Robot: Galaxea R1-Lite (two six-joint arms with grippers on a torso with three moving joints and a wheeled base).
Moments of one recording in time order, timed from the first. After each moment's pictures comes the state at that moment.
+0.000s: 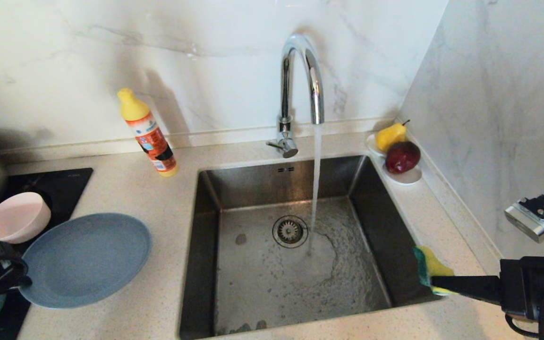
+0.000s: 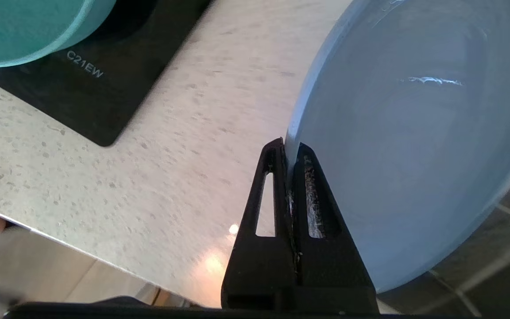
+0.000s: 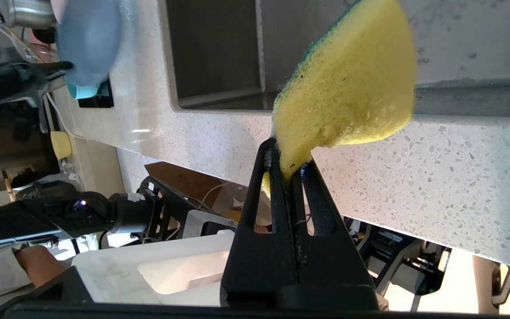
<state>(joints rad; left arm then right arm) 0.50 1.42 -0.85 0.36 -0.19 -0.40 0.26 1.21 -0.61 -0.07 0.49 0.57</state>
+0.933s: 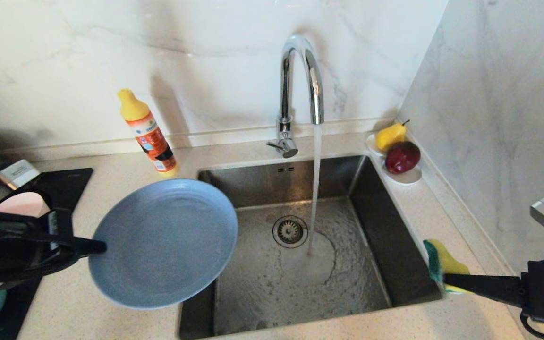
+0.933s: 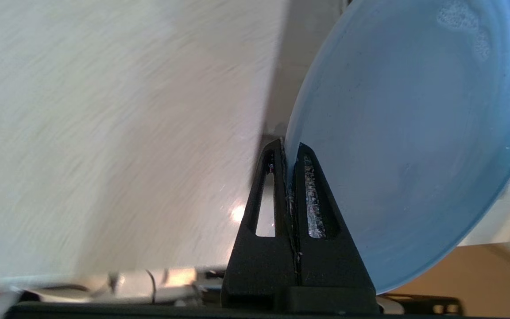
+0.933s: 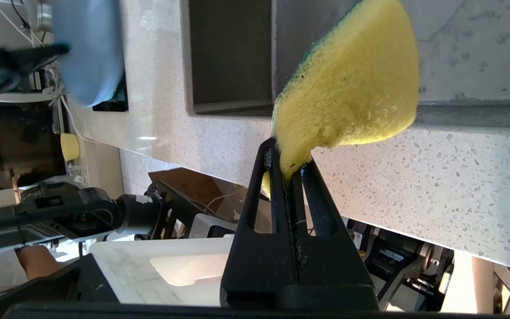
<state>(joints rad) -0.09 1.28 -1.00 0.47 -0.18 -0.47 0.27 1.12 -0.60 -0.07 0.49 0.57</state>
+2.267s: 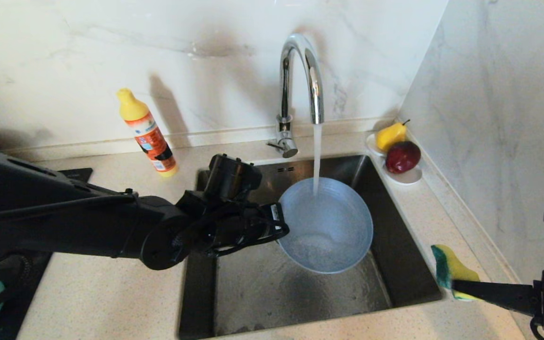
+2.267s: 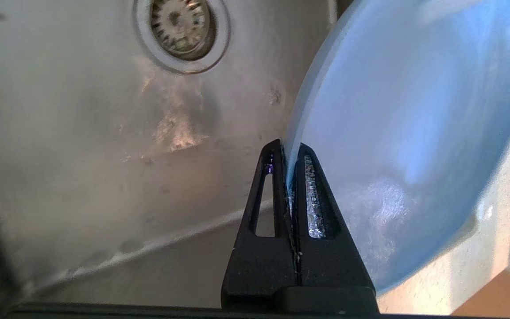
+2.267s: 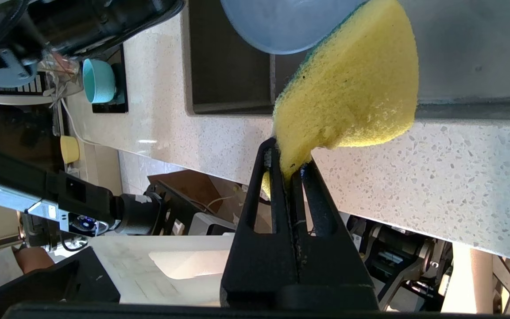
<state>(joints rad) -0.65 1.97 -1.16 -0.27 0.05 -0.61 0.26 1.07 -0.57 -0.07 0.49 0.57</state>
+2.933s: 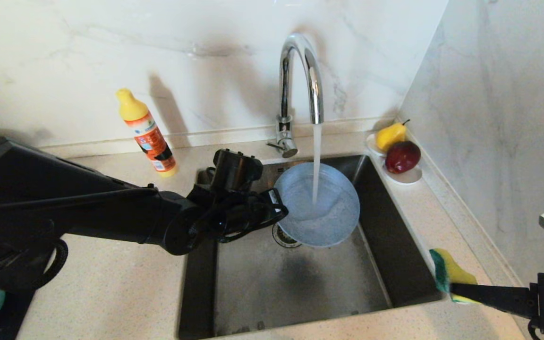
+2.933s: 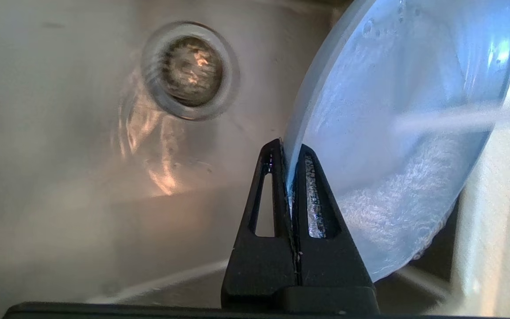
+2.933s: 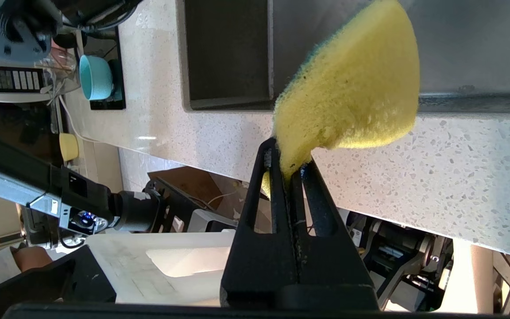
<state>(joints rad) -0.60 2.05 -1.25 -0.32 0.09 -0.69 0.26 1.08 -0.56 -0.07 0.49 0.57</state>
